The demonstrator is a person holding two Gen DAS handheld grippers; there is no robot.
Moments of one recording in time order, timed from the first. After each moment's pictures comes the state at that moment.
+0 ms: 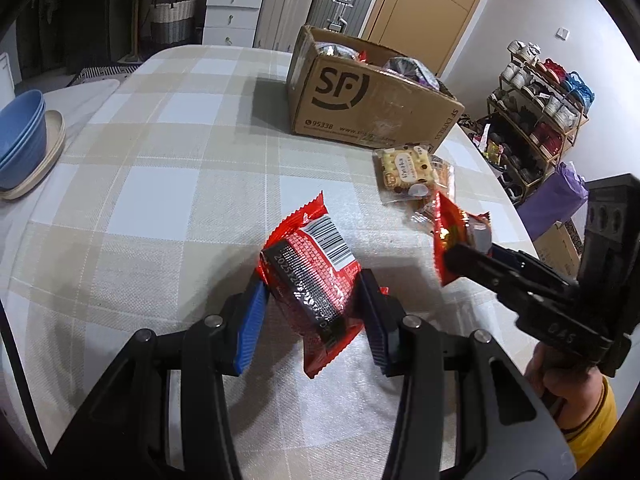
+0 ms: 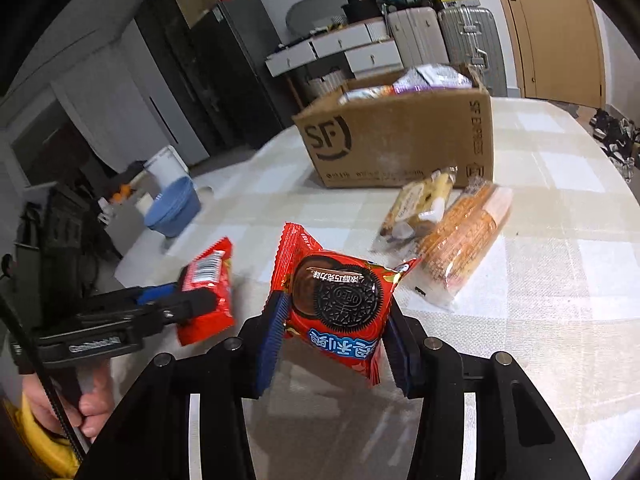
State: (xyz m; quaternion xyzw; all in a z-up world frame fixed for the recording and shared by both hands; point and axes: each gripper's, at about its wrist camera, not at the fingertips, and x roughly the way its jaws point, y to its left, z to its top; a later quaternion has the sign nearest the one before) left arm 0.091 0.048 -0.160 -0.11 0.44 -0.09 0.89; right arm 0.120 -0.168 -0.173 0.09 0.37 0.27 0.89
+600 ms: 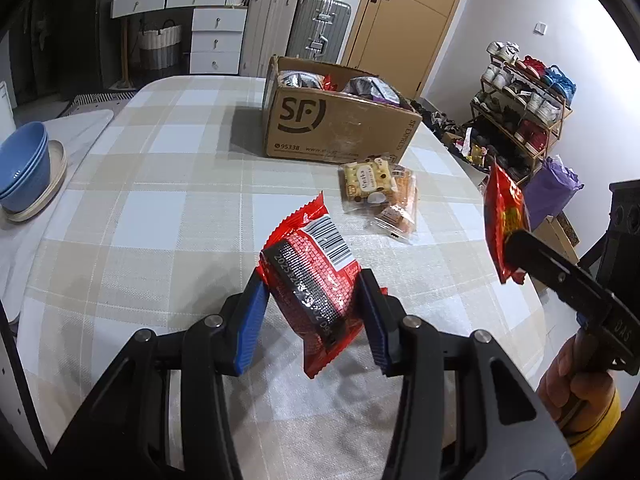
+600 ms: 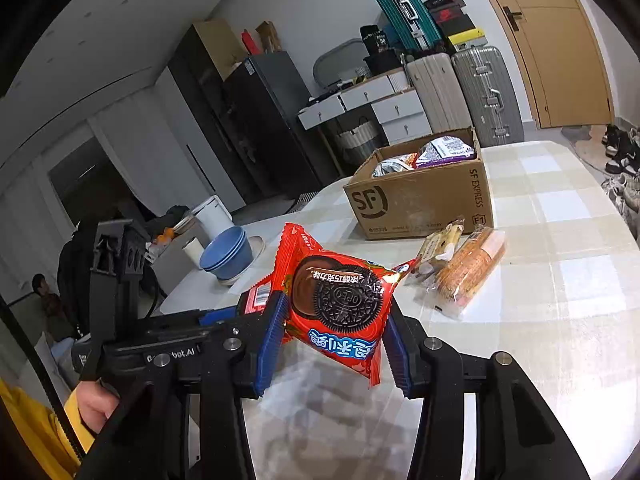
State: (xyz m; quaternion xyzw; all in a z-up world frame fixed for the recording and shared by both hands) left arm 0.052 0.028 -0.123 -0.09 0.40 -0.11 0.90; right arm 0.049 -0.201 -0.119 0.14 0.28 0.31 0.90
